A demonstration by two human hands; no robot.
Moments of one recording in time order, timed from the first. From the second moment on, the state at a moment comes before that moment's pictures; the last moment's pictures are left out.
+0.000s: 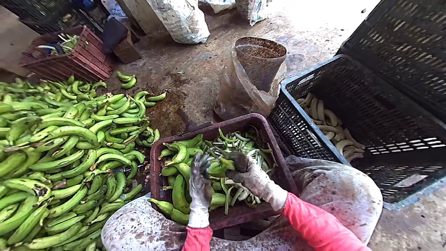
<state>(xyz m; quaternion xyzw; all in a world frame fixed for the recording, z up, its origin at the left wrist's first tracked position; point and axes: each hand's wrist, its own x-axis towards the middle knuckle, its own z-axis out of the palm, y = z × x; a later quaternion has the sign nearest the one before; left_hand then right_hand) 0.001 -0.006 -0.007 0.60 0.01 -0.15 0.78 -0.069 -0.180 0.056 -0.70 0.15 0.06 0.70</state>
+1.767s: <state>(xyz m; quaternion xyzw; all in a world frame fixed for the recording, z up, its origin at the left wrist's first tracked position) 0.005 -0.067 -0.021 0.16 0.19 -0.27 0.93 -0.058 -0.175 0.056 -0.92 0.07 0.30 0.22</state>
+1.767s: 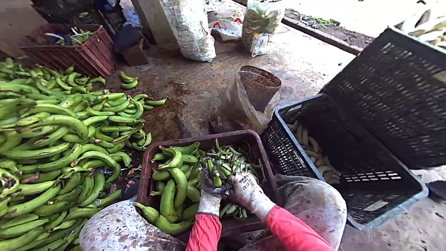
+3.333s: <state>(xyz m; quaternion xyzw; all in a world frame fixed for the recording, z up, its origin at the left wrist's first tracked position) 0.037 -0.075 0.024 0.42 0.16 -0.19 0.87 -0.097 -0.118 0.023 -0.80 0.30 0.13 0.50</state>
